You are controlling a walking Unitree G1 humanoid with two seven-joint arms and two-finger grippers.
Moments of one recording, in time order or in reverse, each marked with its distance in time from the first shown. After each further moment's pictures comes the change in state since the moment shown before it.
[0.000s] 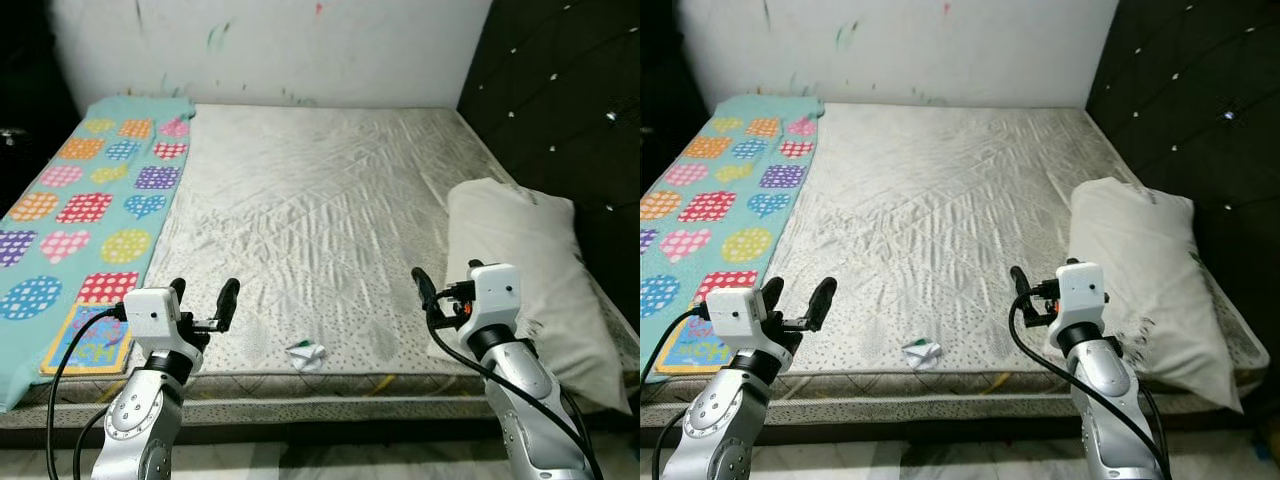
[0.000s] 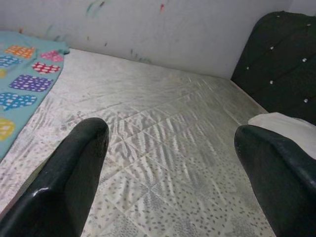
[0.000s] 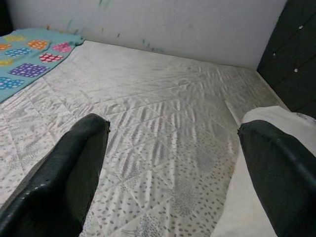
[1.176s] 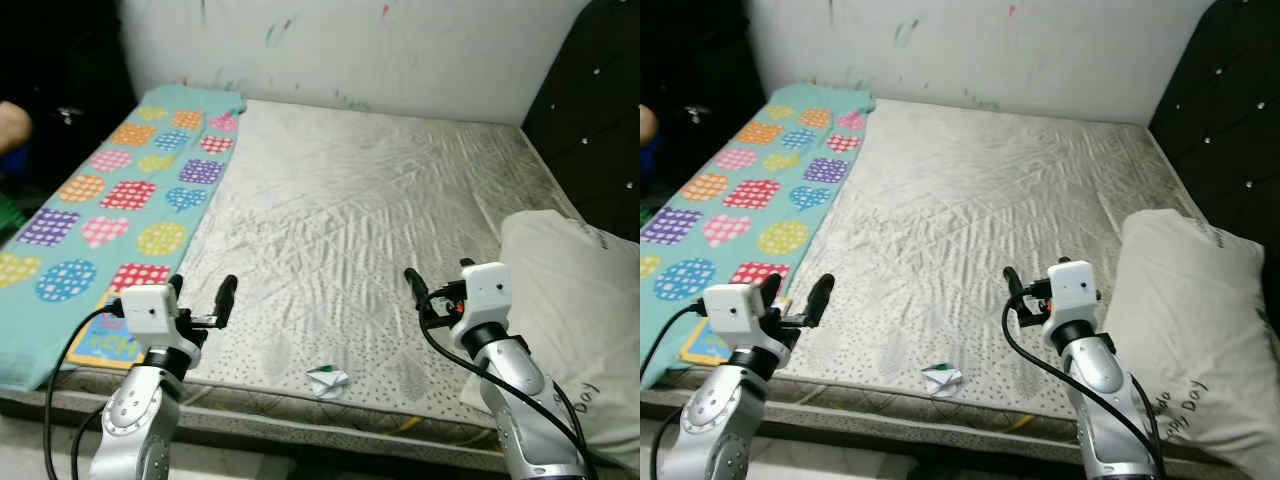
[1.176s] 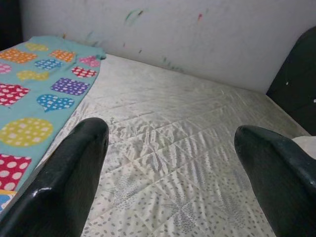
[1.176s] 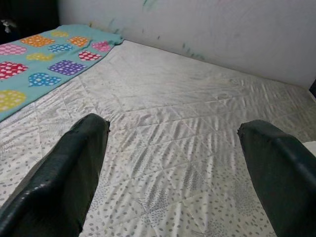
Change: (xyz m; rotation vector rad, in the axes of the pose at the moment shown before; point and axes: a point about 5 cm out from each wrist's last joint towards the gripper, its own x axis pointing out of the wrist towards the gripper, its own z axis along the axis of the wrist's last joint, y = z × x) left arm 0.002 0.000 0.002 0.004 -0.005 -0.002; right arm 0.004 0.005 0.000 -0.019 0.003 0.033
